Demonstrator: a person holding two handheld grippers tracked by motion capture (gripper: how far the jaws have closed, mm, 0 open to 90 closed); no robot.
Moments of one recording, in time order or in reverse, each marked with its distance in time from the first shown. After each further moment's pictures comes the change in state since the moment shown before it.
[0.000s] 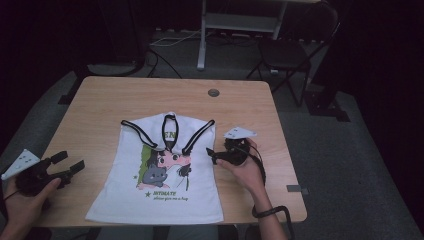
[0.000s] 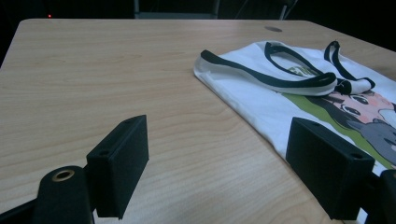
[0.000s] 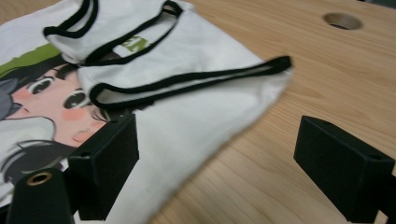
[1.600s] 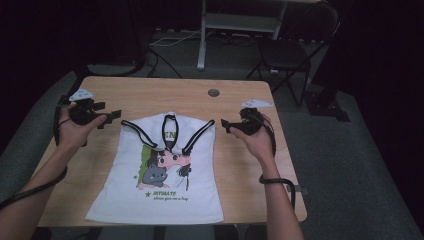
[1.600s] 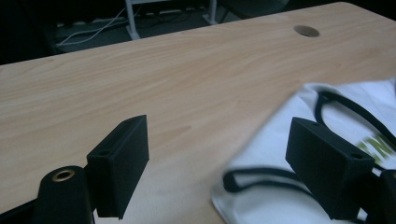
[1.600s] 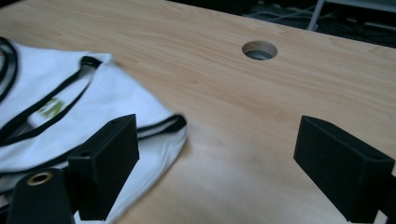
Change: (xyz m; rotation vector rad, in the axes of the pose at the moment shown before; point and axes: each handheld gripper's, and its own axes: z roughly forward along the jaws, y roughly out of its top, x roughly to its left) left arm 0.017 0.115 0.169 0.186 0.010 0.046; right arm -0.073 0.055 0.017 0.005 -0.084 0.109
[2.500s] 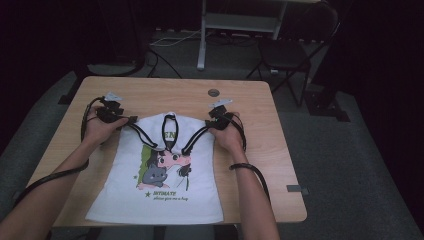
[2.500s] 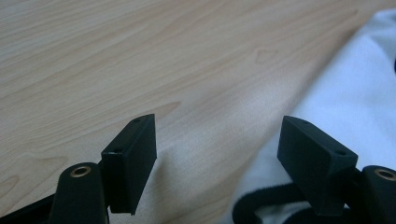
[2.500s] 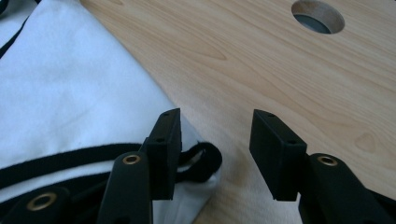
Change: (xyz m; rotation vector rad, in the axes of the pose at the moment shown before) left arm -0.016 -0.018 0.068 0.221 0.029 0.111; right arm 0.034 -0.004 0.088 0.181 -0.072 -0.143
